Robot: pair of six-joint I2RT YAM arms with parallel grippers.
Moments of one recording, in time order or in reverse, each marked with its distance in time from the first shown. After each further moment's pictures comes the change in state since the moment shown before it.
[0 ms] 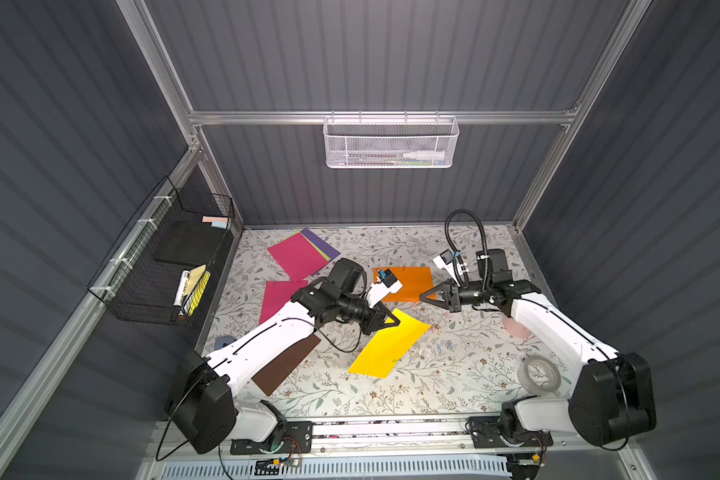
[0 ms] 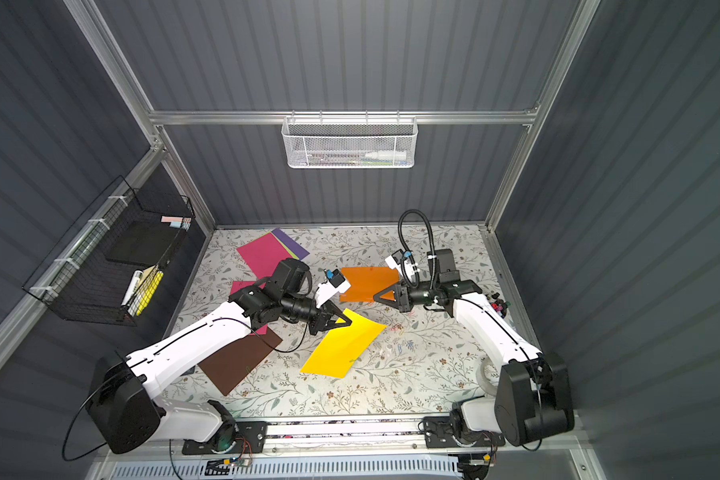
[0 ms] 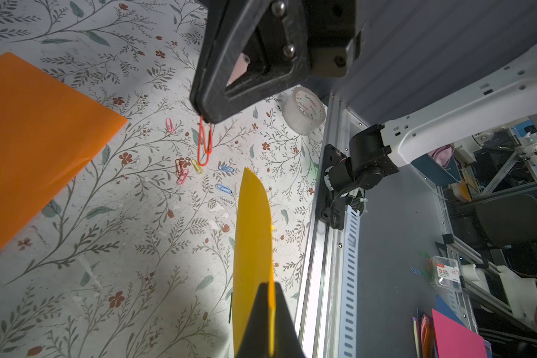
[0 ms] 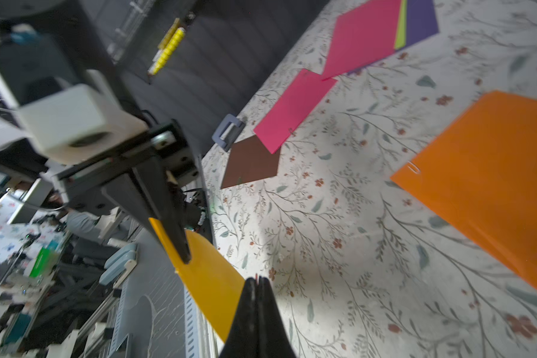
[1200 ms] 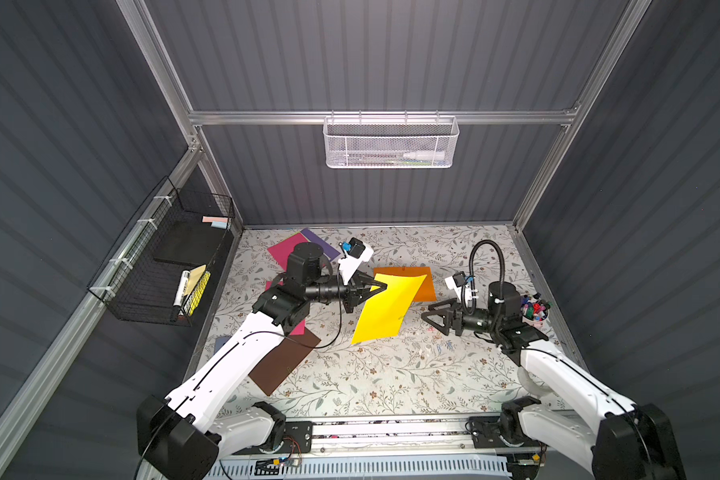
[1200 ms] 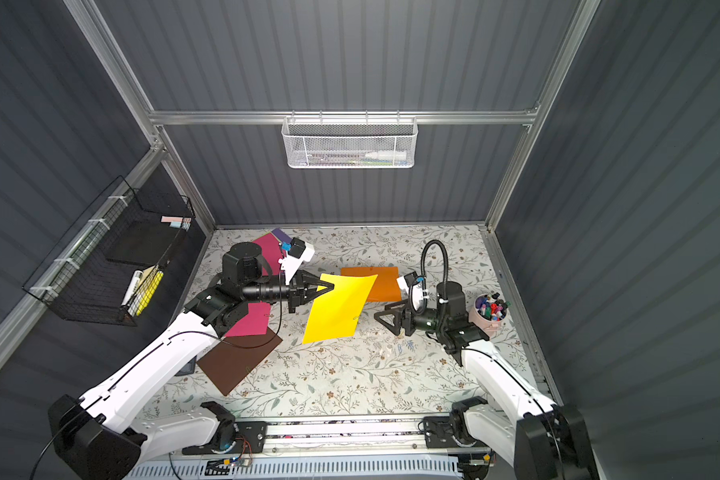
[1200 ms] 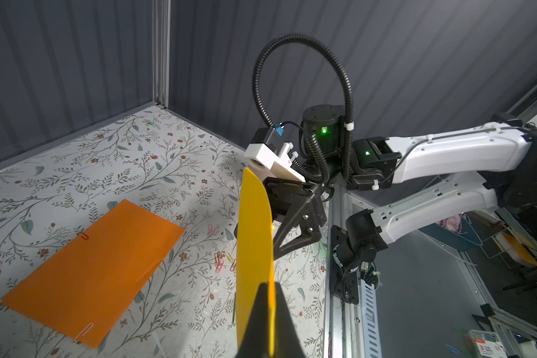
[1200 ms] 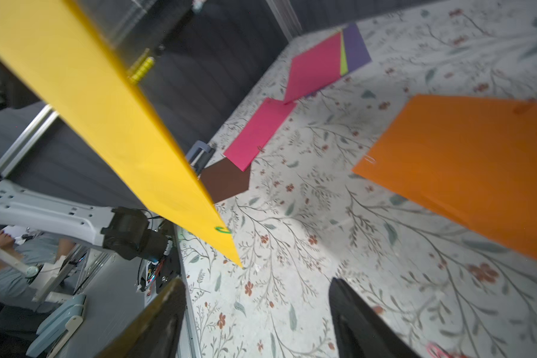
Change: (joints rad) left arm 0.154 -0.197 -0.008 0.259 0.103 -0.102; right arm 0.043 -0.317 -0.394 0.539 0.080 0.244
